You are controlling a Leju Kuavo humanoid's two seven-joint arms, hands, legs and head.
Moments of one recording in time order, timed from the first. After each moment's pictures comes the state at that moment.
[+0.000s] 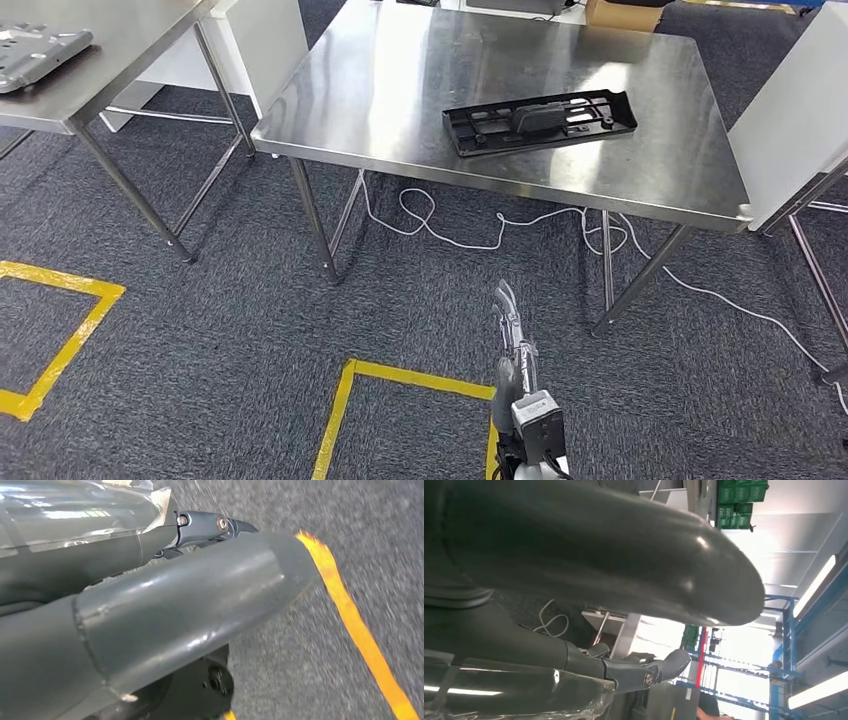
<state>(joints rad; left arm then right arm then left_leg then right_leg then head) -0.13 -0.24 1.44 -0.21 -0.44 0.09 -0.29 0.08 0.23 0.16 -1.44 0.30 -0.06 -0.70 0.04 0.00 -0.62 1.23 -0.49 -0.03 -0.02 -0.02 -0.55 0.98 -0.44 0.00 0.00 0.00</state>
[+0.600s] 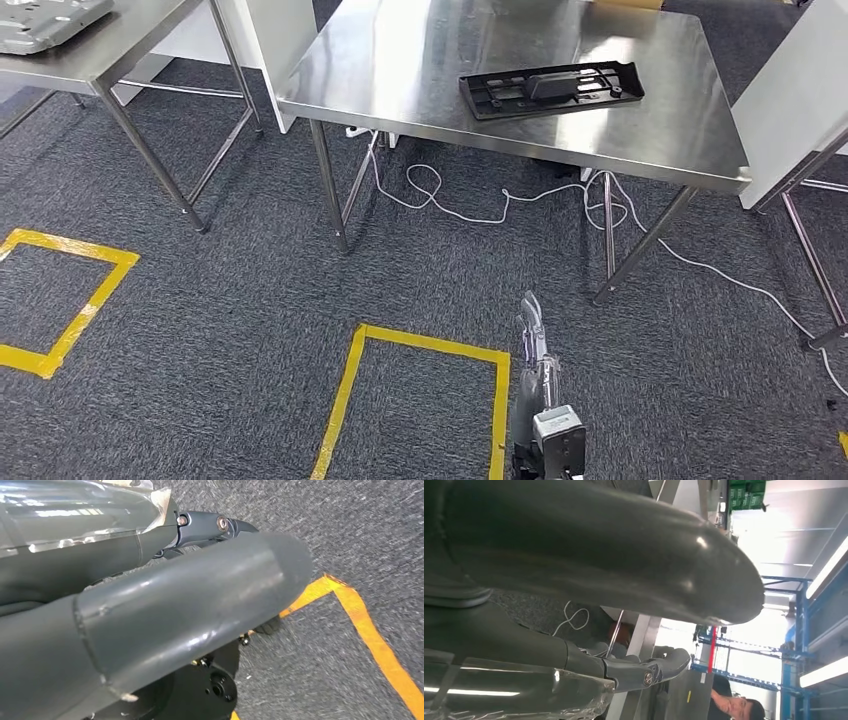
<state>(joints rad) -0.12 -0.23 1.40 -0.21 -0.47 0.09 -0.27 0.14 0.21 0.14 -1.50 0.27 -0.11 -0.70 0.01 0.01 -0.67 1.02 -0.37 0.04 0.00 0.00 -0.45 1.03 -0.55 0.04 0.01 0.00</state>
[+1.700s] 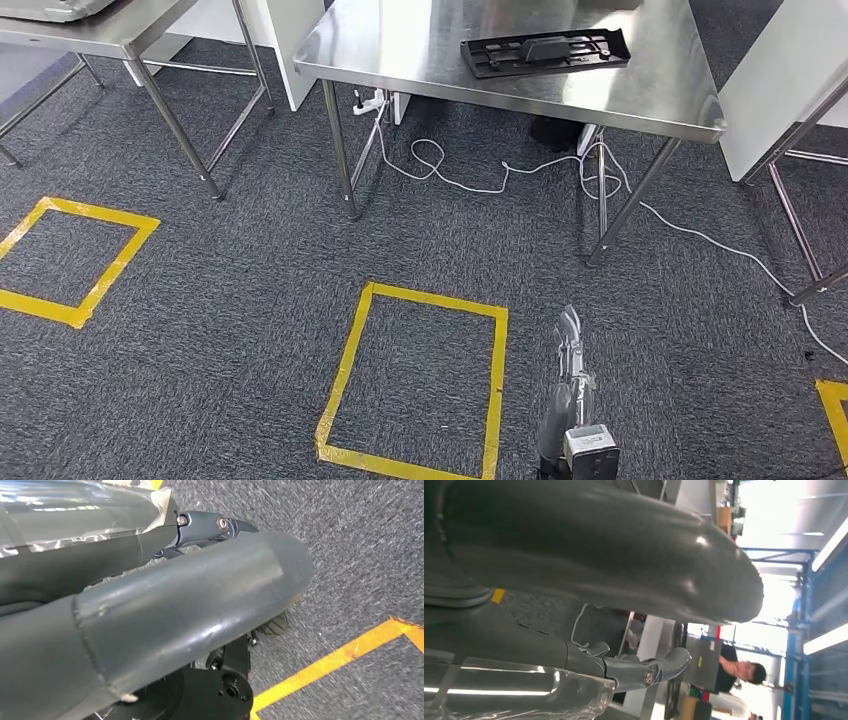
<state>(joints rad) -0.12 -0.21 1.31 -0.21 -0.57 0.06 -0.25 0.22 0.22 0.06 -1.59 0.26 -0.15 -0.70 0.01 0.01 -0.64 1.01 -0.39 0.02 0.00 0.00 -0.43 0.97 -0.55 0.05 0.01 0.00</state>
